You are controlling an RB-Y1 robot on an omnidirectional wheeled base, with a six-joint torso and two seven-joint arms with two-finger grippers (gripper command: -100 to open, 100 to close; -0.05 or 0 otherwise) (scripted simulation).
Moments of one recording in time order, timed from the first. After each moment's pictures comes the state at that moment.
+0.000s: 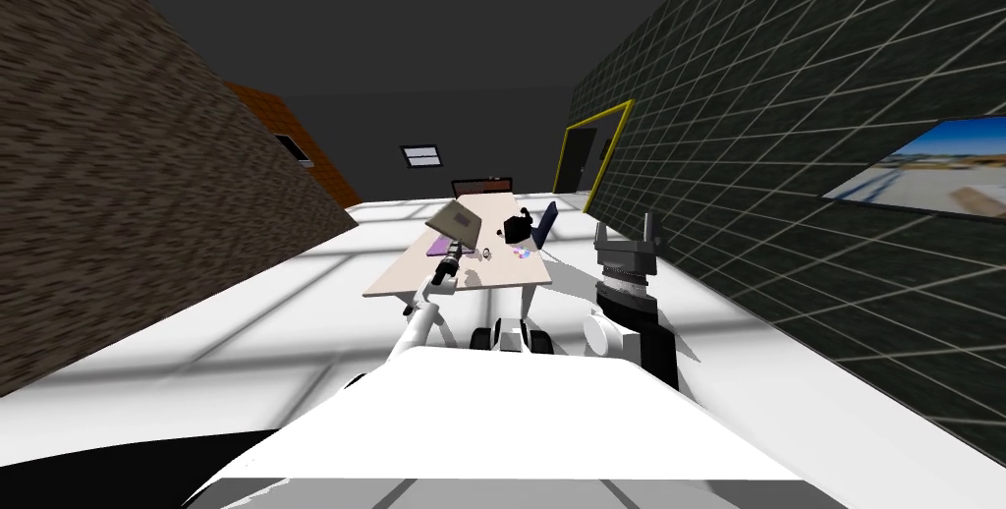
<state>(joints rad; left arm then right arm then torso) -0.12 0.17 0.11 -1.39 -0.09 -0.05 0.05 0.48 0.04 0.03 -2.33 -0.12 -0.50 -0.11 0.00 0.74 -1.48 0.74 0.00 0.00</state>
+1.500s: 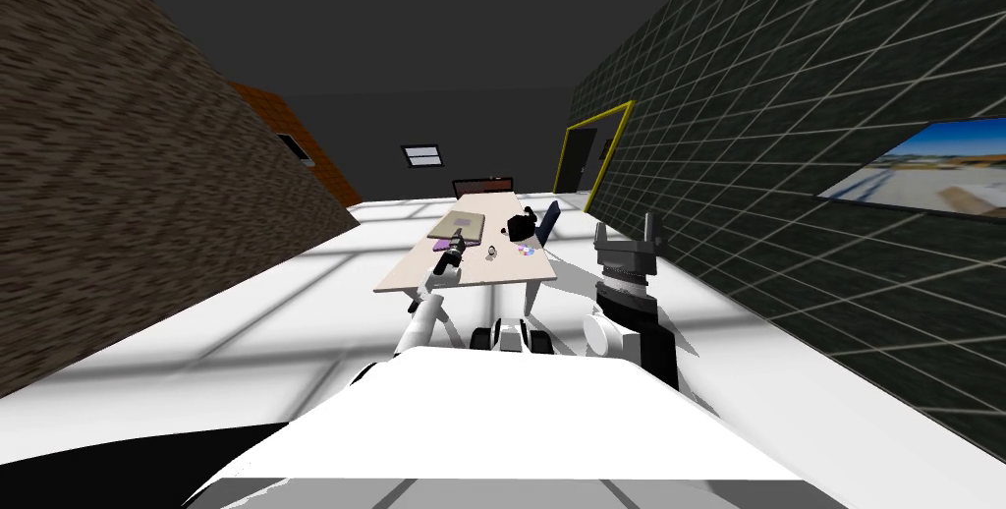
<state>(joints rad) -0.17 0.13 0.12 -1.48 -0.01 0.09 0.15 0.48 0.04 0.03 -2.33 -0.12 -0.50 -0.11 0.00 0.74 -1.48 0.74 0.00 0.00</state>
